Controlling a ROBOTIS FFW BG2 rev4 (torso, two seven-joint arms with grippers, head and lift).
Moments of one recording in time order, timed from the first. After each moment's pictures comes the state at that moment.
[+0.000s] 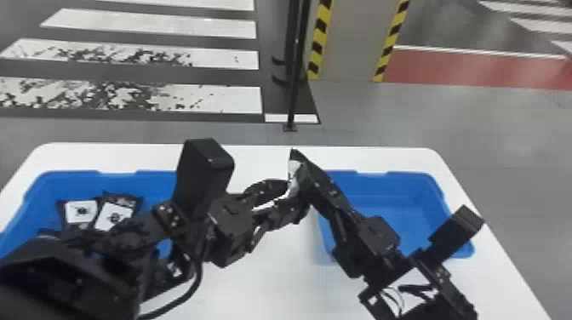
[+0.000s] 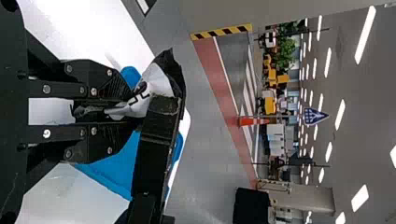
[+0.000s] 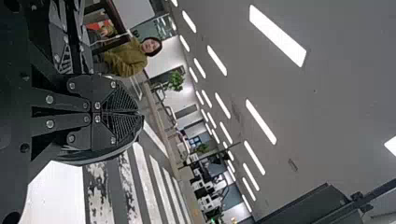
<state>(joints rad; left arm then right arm) 0.11 0.22 -0.38 -2.33 -0.03 0.80 -0.50 0.41 -0.18 0.15 -2.10 -0.56 0.04 0.36</state>
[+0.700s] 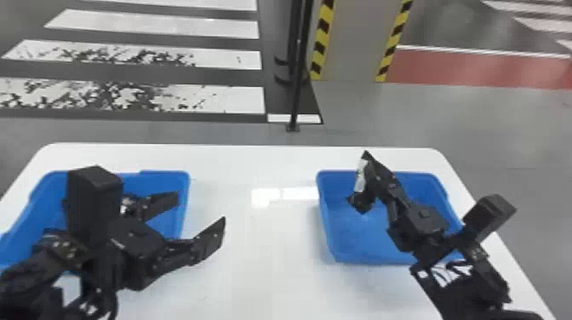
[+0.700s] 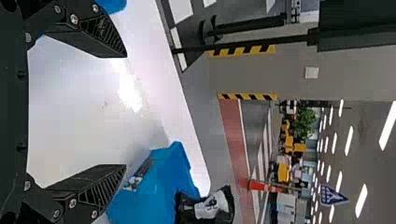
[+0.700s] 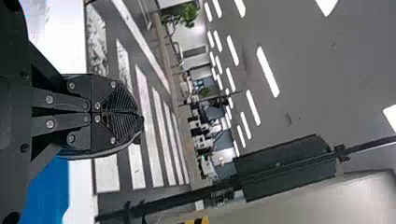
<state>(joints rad) 0.34 0.16 -0.06 -2.39 -0.02 0.80 -0.51 0.28 -0.17 -0.07 -1.84 -0.42 0.01 0.34</state>
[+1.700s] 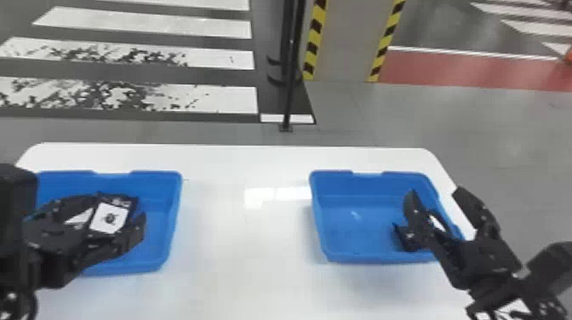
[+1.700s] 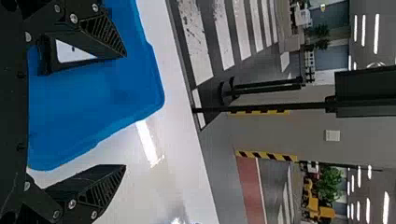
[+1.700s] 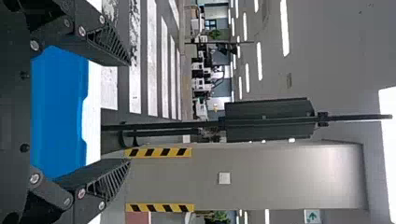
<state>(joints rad) 0.34 0.14 0.13 -2.38 -0.11 0.86 -0.50 0.53 -0.06 -0.26 -2.08 -0.23 -0.05 0.30</state>
